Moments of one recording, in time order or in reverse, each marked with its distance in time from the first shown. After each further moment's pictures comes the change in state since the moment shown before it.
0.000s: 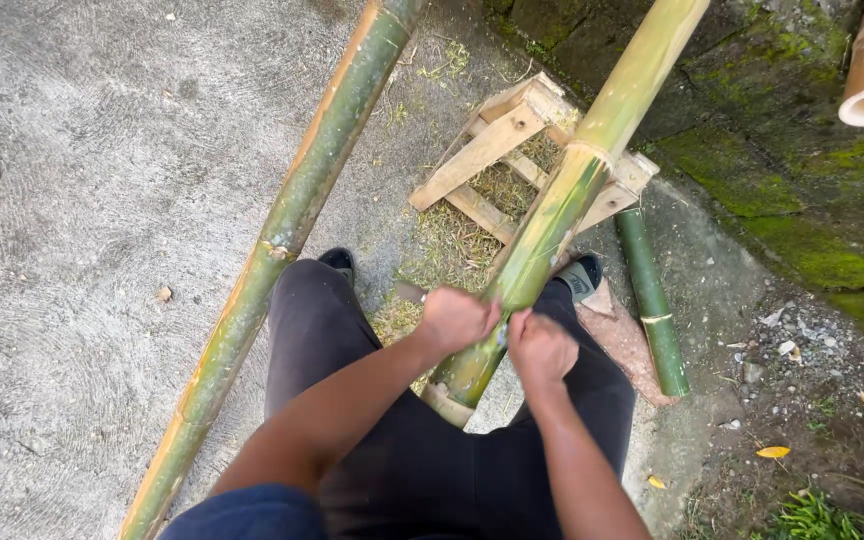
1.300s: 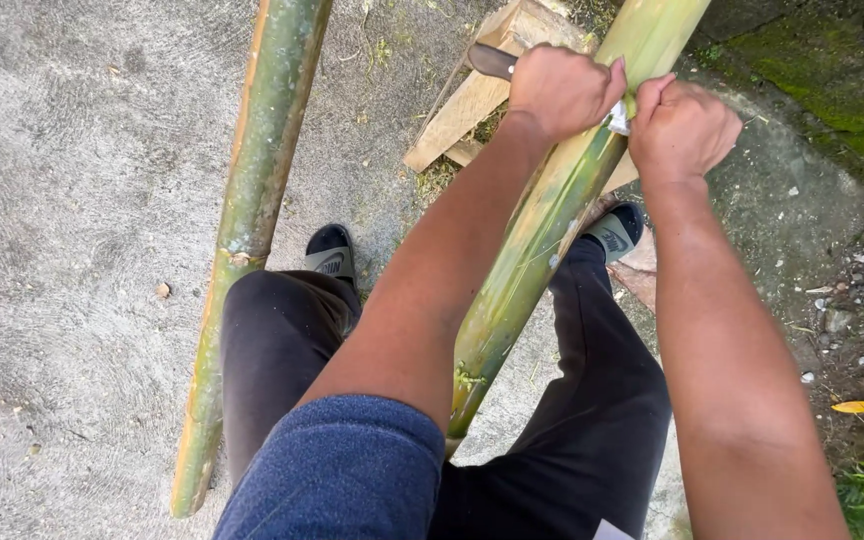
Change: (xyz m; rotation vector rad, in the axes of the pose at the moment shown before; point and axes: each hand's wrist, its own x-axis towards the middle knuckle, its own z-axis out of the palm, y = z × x) left_hand 0.315 -0.052 0.056 0.107 0.257 0.022; right_hand 0.253 0.155 0.101 -0.011 0.270 -0.085
